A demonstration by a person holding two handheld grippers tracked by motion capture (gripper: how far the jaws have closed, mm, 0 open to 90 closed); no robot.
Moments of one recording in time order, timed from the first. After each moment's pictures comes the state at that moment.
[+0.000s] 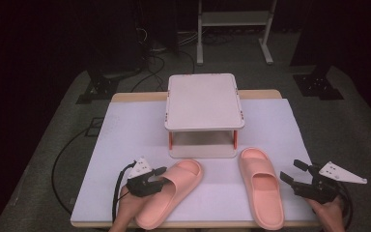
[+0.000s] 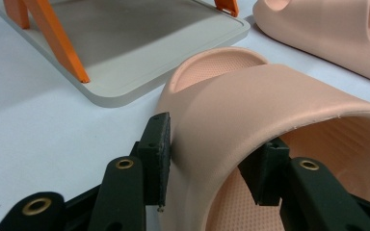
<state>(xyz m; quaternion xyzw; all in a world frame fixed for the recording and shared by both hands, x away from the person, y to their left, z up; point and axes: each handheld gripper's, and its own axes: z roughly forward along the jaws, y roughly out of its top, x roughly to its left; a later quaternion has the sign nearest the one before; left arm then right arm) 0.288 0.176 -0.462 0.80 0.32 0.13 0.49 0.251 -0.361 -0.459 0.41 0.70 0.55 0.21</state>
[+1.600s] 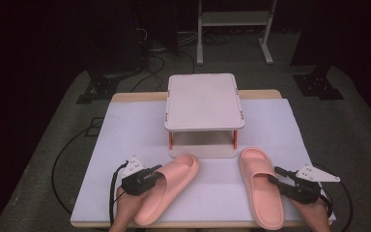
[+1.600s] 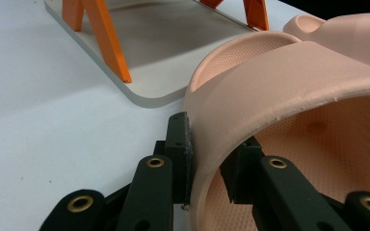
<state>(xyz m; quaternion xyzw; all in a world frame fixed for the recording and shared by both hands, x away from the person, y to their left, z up) 0.288 0.190 -0.462 0.77 0.37 0.15 0.50 0.257 -0.323 -0.474 0.39 0.75 0.49 0.21</state>
